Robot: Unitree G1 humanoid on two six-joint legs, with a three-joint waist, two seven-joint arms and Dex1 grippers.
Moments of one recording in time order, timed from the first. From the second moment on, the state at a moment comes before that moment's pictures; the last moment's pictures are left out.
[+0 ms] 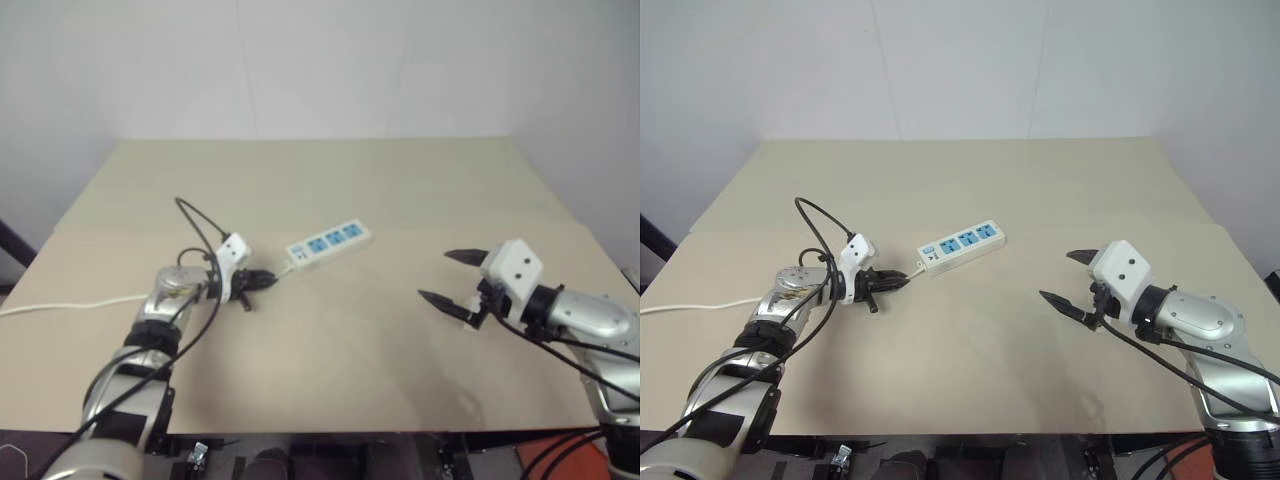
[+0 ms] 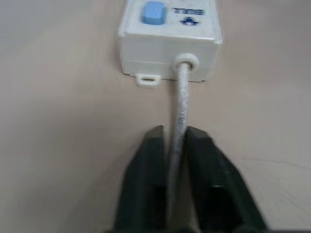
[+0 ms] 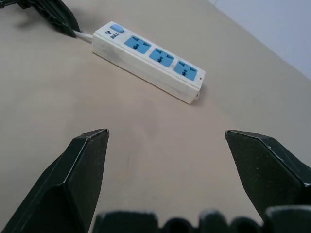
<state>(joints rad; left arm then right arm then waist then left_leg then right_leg) -0.75 0.49 -0.13 0.80 -0.12 0.09 -1.07 -0.15 -0.77 -0.19 -0.35 0.26 0.34 0.86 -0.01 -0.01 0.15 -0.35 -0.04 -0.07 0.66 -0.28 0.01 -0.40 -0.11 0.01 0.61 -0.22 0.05</state>
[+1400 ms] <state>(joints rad) -0.26 0.49 -0.07 0.05 -0.33 0.18 -1.07 -0.17 -0.79 -0.16 -0.36 0.30 0.36 0.87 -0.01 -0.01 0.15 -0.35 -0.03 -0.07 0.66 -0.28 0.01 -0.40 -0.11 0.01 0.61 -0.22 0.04</state>
